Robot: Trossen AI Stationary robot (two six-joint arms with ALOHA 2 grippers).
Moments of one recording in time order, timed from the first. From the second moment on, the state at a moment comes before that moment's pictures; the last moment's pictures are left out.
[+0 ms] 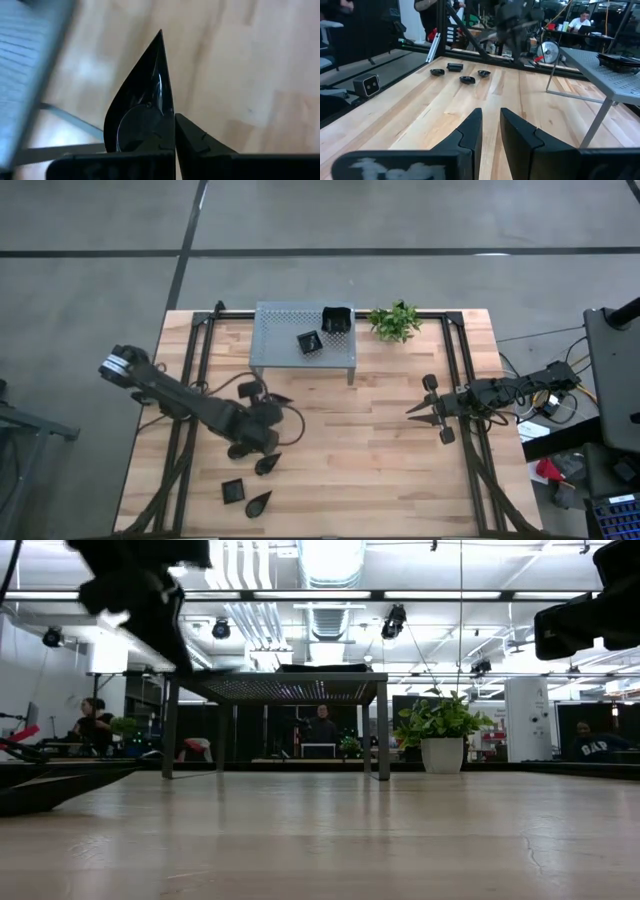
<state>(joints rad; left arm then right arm) -0.41 1.43 1.04 -0.91 -0.65 -0.55 0.29 0.09 0.05 -0.05 0.08 -0.06</state>
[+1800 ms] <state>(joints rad) 0.27 1.30 1.08 -0.74 -0.48 -0.01 0.29 0.09 0.04 -0.05 0.08 -0.06</state>
